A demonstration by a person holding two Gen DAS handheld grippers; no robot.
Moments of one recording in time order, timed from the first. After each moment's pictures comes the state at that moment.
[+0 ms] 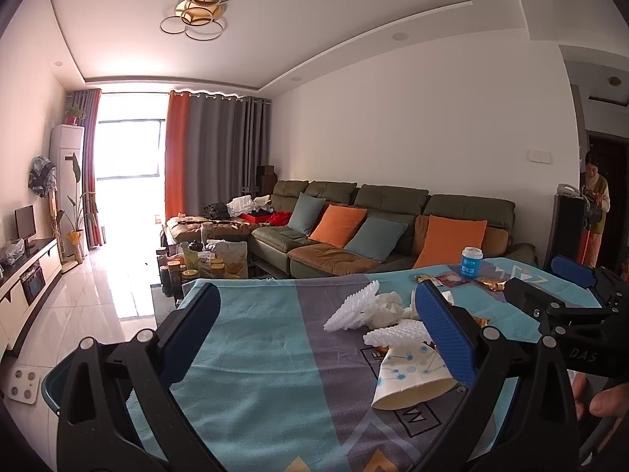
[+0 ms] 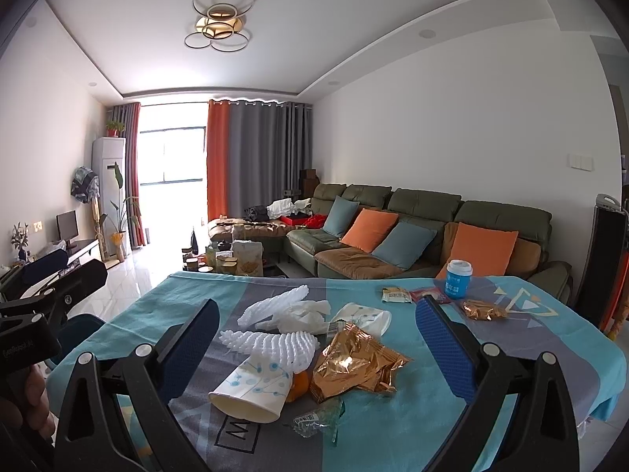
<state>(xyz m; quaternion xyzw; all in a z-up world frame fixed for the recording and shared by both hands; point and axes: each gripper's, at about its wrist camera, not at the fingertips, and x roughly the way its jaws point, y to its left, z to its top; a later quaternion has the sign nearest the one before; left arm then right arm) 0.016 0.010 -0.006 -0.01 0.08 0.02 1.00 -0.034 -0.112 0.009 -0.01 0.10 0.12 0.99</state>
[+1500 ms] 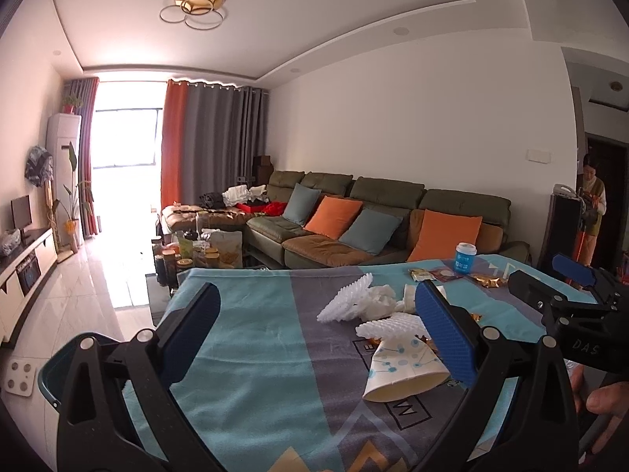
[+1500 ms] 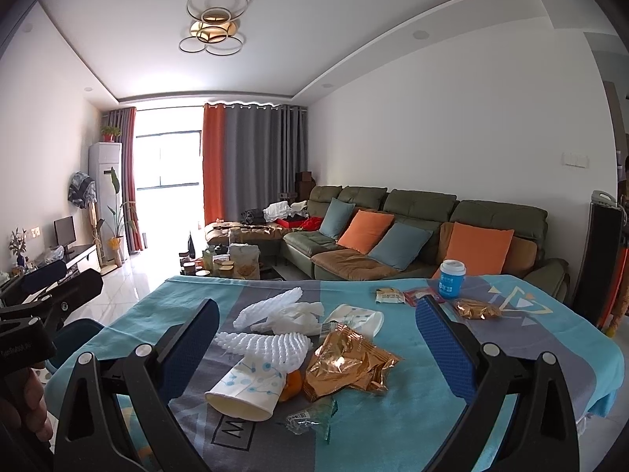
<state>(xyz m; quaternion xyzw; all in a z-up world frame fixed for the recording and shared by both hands) 0.015 0.014 -0.006 -0.02 0.09 0.01 1.00 -0.040 -0.121 0.016 0.00 0.10 0.11 0.99</state>
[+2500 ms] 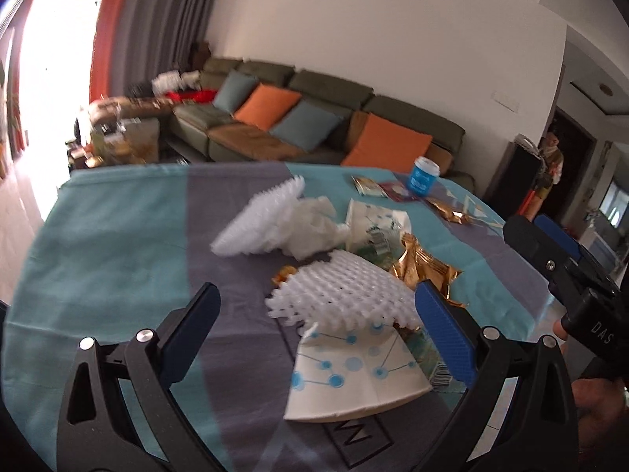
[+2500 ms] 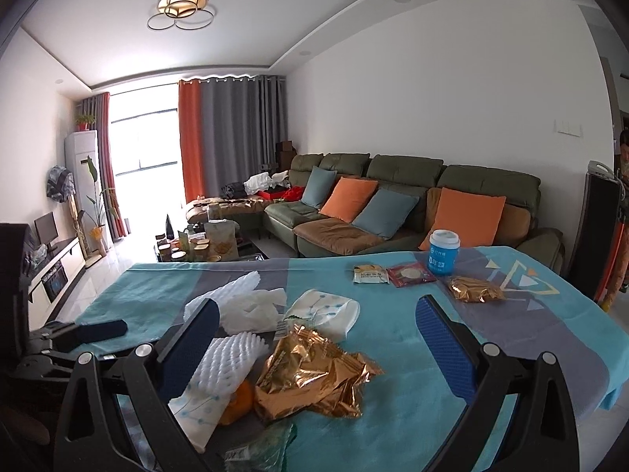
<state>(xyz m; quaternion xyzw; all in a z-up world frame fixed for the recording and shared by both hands) 0.175 -0.025 -0.069 -0.08 0.30 -0.14 0.94 0.041 -0.141 -0.004 0.01 0.17 0.08 0.98</state>
